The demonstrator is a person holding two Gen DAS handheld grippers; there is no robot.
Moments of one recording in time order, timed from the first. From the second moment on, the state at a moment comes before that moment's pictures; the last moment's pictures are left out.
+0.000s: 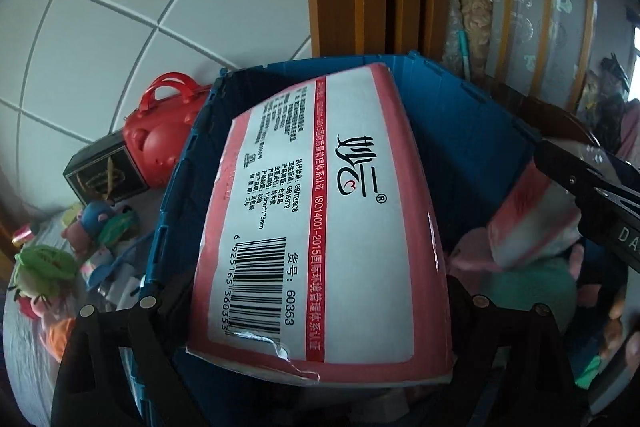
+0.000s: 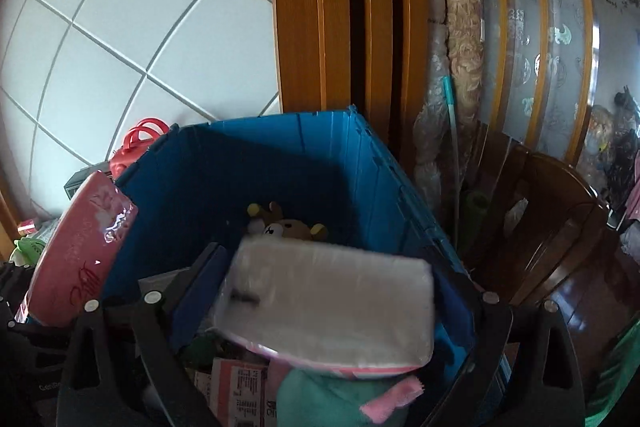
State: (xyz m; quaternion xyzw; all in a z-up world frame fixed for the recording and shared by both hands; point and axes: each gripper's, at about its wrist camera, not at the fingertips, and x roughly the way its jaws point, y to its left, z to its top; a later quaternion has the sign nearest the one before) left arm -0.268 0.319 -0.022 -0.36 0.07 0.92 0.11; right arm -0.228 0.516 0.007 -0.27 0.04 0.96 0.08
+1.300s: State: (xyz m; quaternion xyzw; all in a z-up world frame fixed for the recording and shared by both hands) left arm -0.245 0.325 -0.010 -0.29 0.10 0.95 0.06; right arm -0.214 0.529 0.007 -0.25 0.08 0.96 0.04
